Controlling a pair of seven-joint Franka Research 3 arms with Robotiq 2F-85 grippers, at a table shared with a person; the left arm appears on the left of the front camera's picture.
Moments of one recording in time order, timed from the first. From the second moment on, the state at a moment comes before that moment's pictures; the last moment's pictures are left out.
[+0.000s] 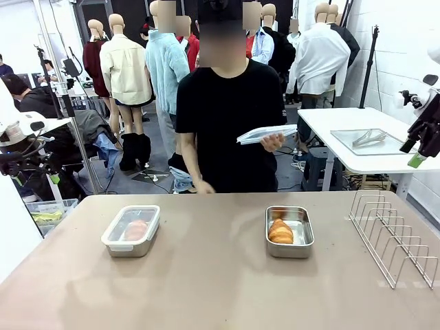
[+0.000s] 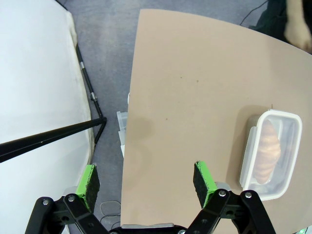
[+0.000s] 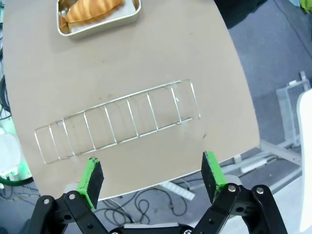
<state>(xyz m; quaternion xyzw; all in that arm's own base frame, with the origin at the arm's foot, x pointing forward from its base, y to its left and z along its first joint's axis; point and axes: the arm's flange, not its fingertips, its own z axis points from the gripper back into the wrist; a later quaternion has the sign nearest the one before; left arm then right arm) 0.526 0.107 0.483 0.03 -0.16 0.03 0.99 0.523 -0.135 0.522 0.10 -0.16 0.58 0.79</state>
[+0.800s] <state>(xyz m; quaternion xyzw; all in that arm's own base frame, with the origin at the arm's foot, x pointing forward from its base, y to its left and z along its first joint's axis) 0.526 0.107 0.483 0.03 -0.16 0.03 0.99 0.523 -0.135 0.522 0.10 -0.16 0.58 0.79</state>
